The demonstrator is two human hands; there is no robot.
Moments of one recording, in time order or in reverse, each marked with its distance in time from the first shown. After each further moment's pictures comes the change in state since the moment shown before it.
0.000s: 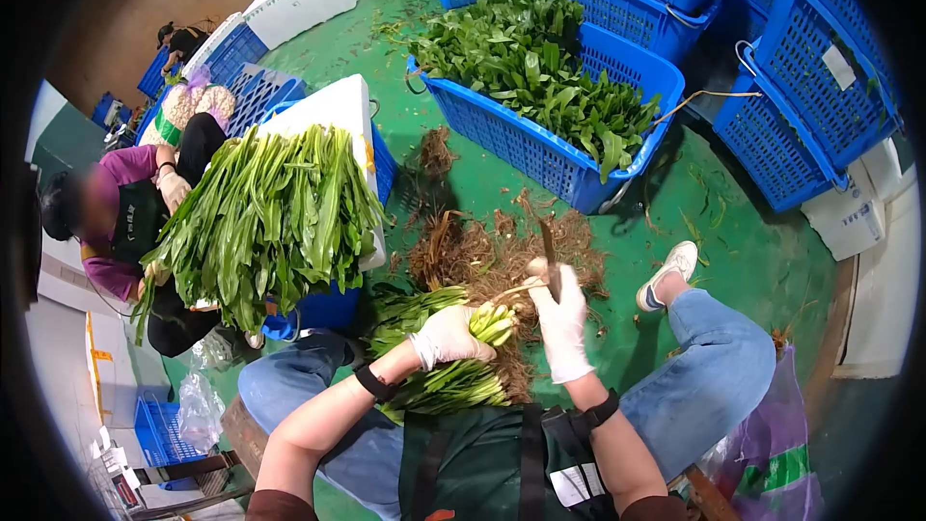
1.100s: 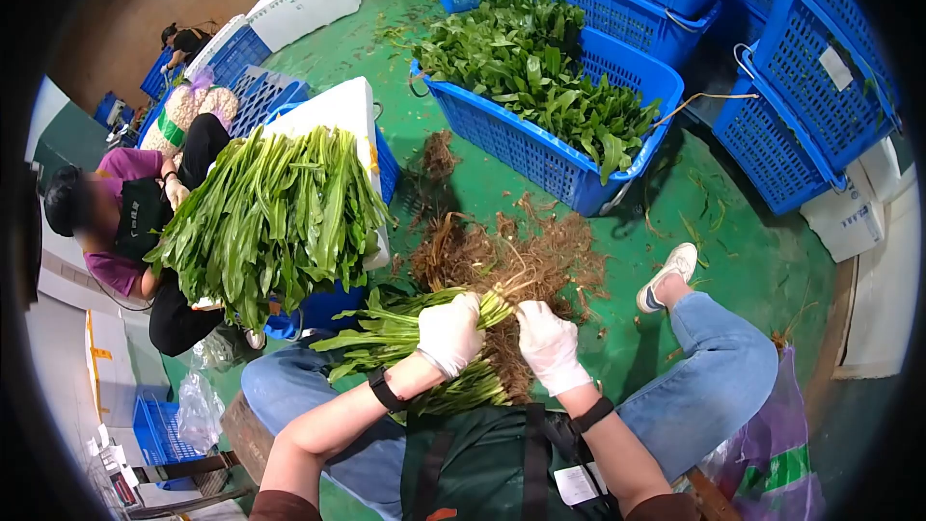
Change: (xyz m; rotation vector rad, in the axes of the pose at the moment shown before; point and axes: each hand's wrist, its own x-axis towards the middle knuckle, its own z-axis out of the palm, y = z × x) left_hand -0.016 0.009 0.022 0.593 0.652 0.153; right_hand -0.028 0.038 -0.018 -1.084 -0.204 -0.516
